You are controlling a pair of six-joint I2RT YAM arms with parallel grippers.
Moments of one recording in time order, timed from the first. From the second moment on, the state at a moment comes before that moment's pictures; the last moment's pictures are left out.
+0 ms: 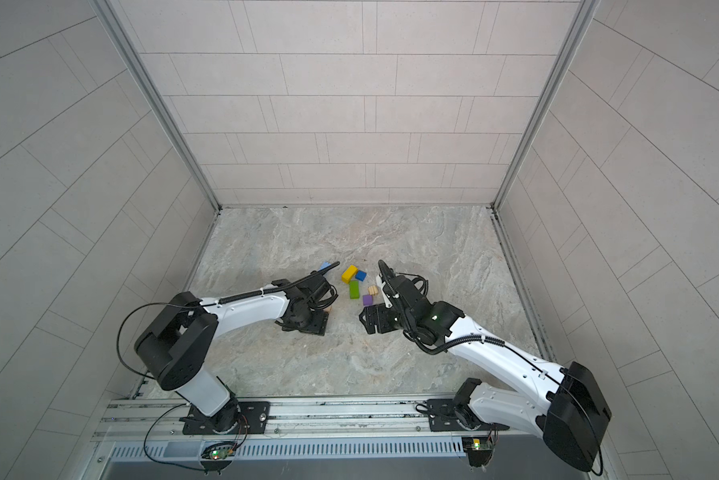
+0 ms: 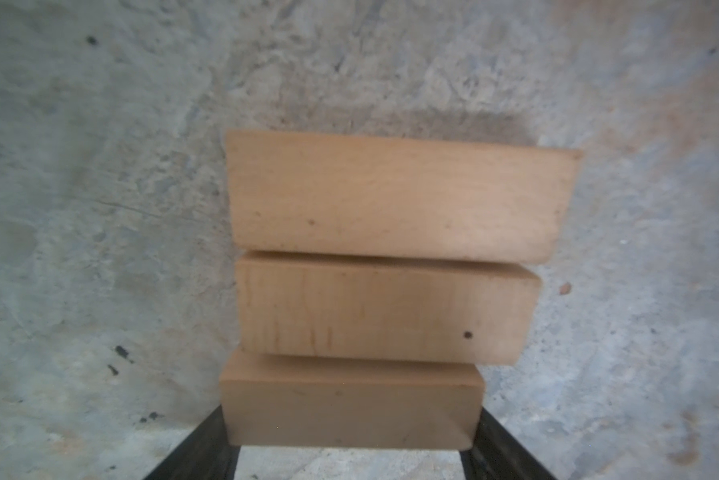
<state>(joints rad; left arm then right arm) -0.69 1.66 0.92 -0.71 -0.04 -0.55 0.74 1.09 0.77 -0.50 -0.06 0.53</state>
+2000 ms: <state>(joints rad) -0.70 1.72 0.99 -0.73 -0.07 -0.55 0.74 1.09 0.77 -0.50 -0.06 0.53</state>
